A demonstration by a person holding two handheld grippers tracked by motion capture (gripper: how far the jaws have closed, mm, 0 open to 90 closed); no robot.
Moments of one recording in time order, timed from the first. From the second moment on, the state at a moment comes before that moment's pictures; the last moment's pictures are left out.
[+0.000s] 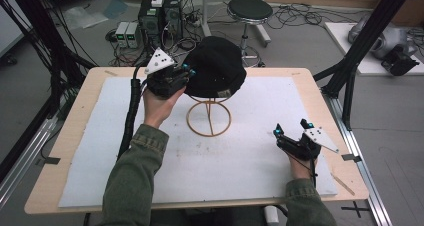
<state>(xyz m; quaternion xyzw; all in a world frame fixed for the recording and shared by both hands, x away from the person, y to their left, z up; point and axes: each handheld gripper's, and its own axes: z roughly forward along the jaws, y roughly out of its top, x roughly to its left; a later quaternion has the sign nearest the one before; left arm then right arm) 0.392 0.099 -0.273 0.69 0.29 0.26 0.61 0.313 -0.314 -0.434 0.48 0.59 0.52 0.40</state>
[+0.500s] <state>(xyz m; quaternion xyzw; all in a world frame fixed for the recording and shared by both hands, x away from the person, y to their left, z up) 0.383 0.110 -0.295 0.67 0.28 0.25 0.64 0.313 -0.314 -0.434 0.48 0.59 0.52 0.40</state>
